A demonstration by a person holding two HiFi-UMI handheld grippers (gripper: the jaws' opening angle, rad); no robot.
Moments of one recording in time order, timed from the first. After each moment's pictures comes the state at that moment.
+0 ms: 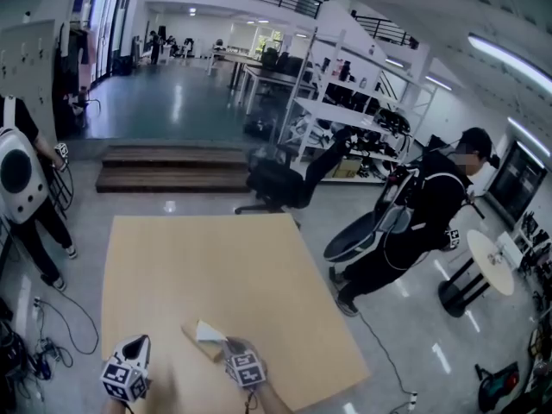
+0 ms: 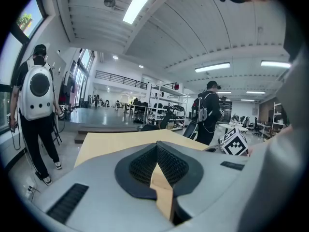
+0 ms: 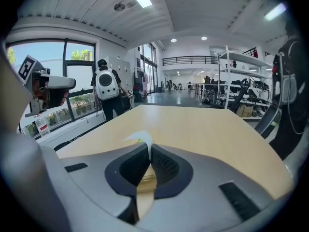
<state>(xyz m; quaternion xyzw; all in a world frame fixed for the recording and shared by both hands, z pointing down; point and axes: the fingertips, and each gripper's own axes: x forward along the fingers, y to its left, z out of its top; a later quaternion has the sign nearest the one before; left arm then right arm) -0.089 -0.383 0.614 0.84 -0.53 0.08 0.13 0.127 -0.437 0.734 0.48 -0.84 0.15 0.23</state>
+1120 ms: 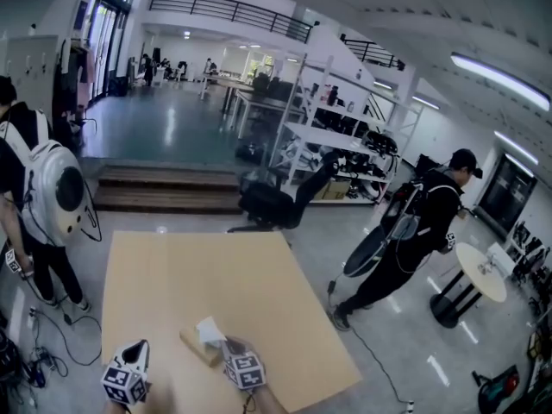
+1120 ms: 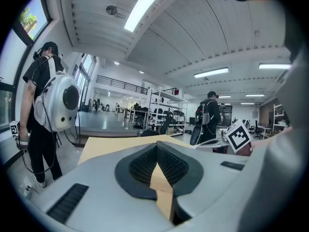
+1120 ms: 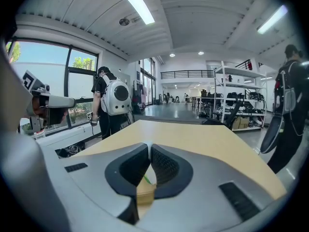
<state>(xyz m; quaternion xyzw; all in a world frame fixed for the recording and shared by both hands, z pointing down) -0.091 -0.364 0.598 0.84 -0.53 0.05 0.11 0.129 -0.427 0.658 0.50 -0.84 0.10 0.17</state>
